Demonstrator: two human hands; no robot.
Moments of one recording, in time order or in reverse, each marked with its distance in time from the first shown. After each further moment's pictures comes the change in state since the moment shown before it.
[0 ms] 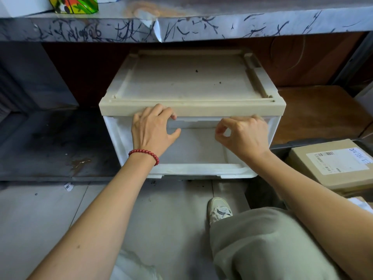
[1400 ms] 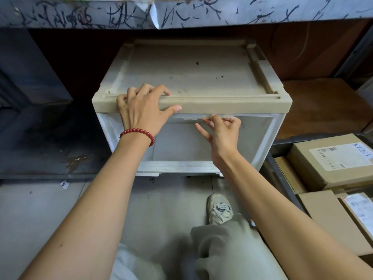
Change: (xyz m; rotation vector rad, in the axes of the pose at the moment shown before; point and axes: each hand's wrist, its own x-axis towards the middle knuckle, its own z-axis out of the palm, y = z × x) left_hand 0.029 -0.004 -0.016 0.026 -0.140 -0.196; right_hand 0.015 -0.067 0.034 1.637 0.331 1.236
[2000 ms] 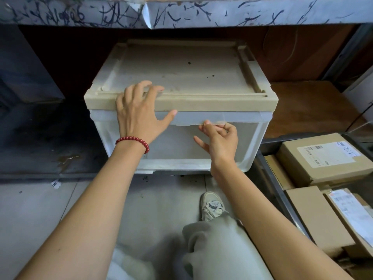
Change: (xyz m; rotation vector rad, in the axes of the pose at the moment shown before) left_hand -0.018 0.003 0.005 -0.035 0.118 0.110; right_hand -0.027 -0.008 -0.023 -0.150 0.035 -0.023
